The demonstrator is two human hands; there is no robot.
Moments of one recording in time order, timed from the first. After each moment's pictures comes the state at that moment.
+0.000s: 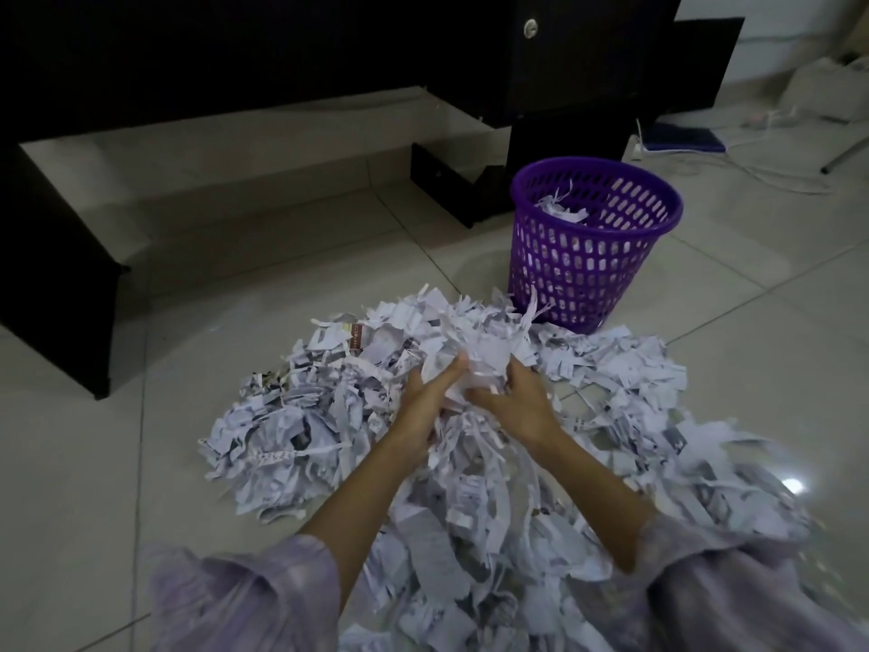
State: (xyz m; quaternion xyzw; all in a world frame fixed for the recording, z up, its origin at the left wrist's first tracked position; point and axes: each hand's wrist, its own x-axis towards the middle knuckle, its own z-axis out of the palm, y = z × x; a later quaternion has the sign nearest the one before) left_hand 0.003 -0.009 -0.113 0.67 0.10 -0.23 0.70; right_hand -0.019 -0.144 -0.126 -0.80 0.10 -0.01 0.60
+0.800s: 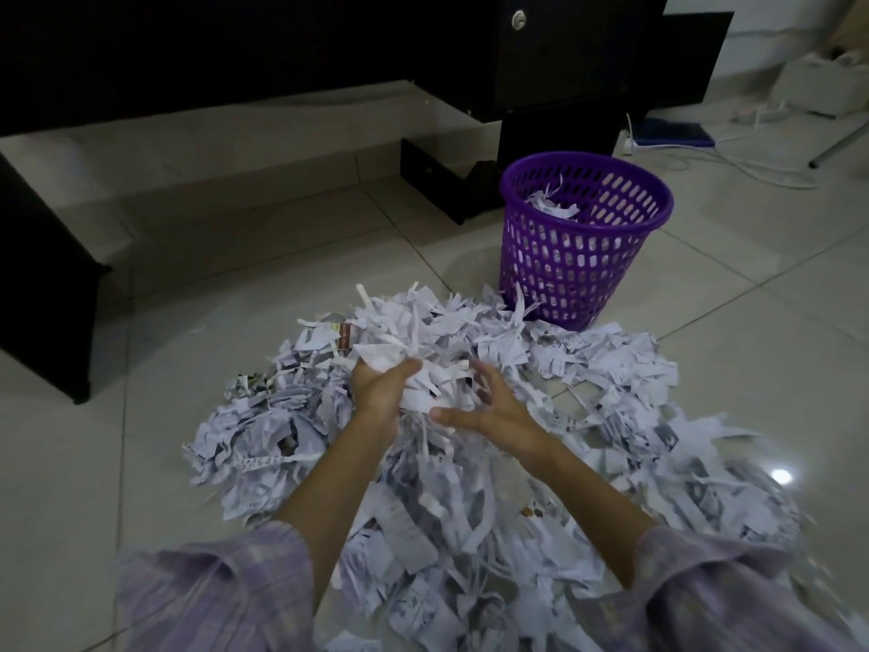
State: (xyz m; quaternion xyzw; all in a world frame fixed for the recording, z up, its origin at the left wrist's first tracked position) left_hand 0.032 0.002 -0.115 0.63 0.24 -0.07 0.73; right_hand -0.032 -0.142 -0.121 -0.75 0.10 0.13 0.65
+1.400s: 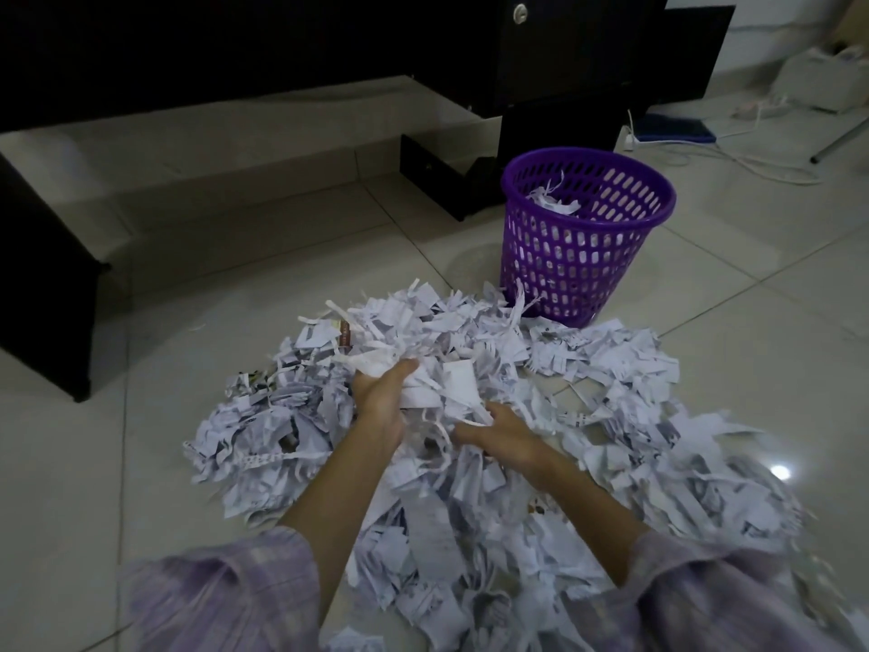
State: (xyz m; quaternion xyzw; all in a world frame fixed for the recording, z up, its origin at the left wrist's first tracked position) left_hand 0.027 0.001 -0.119 0.55 0.31 -0.09 0.77; right_hand -0.042 -0.140 -0.130 -0.77 0.14 0.19 0.59
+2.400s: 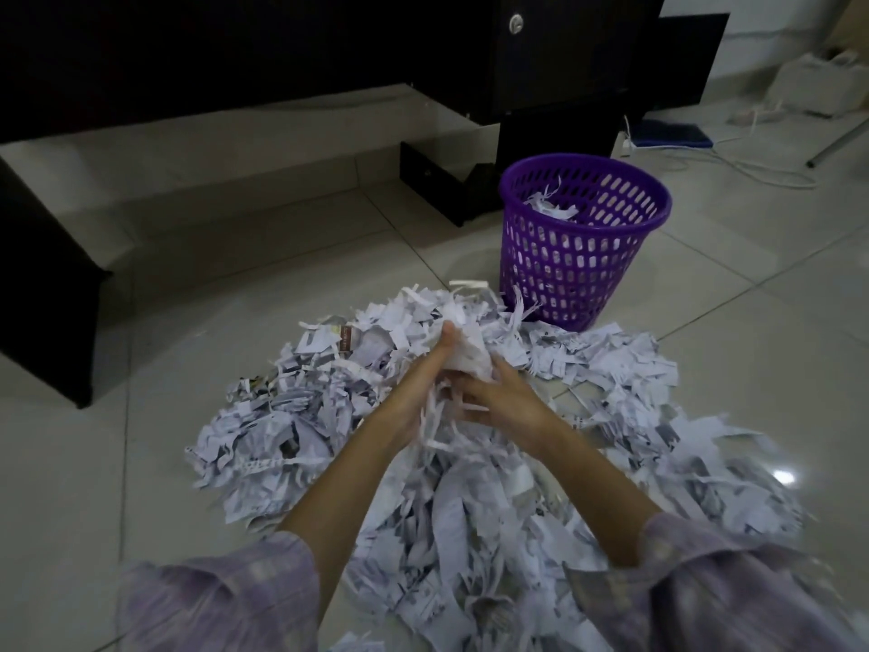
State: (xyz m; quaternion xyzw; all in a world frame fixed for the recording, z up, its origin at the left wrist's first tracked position) left_hand 0.013 -0.016 -0.087 0.63 -0.01 -0.26 0.73; right_hand -0.016 -0.141 -0.106 -0.65 0.12 0.13 0.74
